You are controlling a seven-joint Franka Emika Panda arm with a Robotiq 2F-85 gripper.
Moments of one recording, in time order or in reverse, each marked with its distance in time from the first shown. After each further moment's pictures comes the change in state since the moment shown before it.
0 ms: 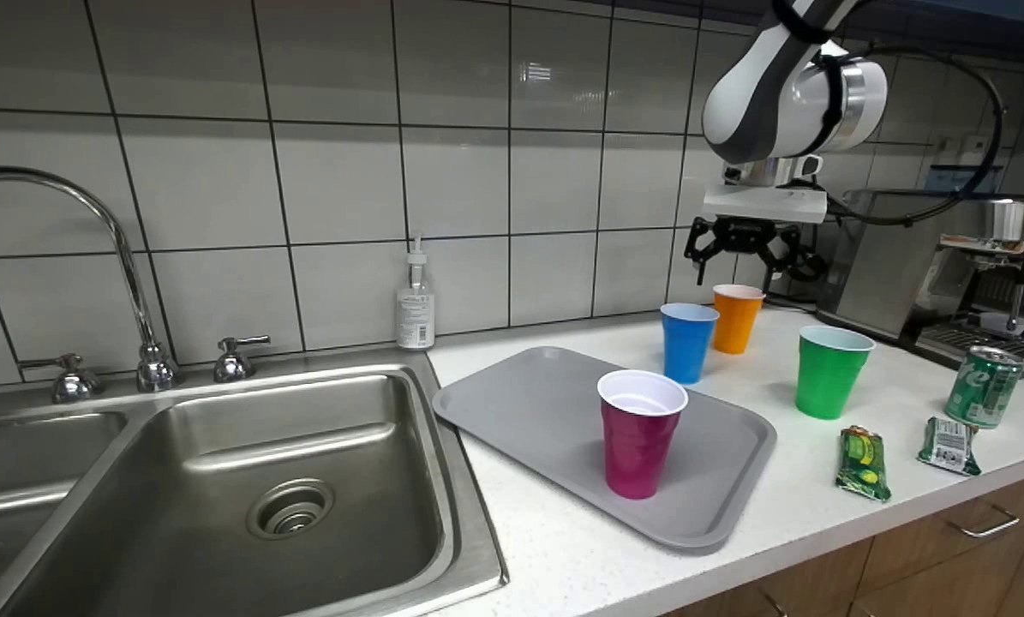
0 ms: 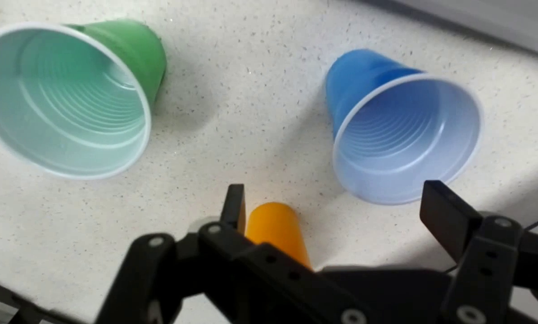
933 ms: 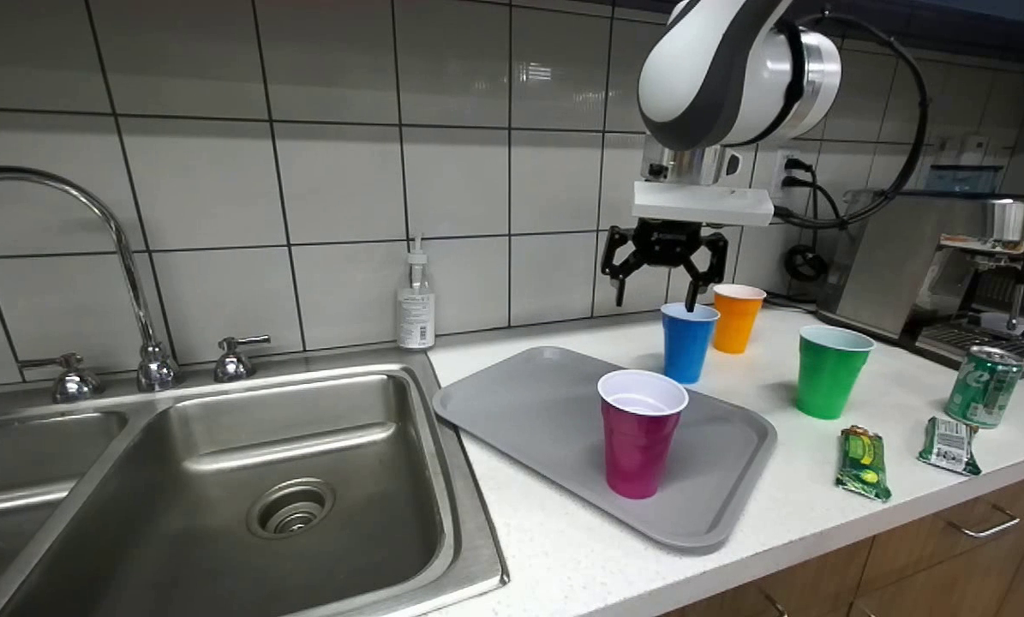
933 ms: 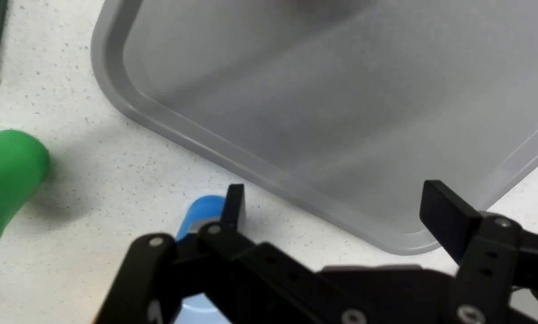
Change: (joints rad) arm 0.114 -0.145 0.167 -0.184 -0.048 0.000 0.012
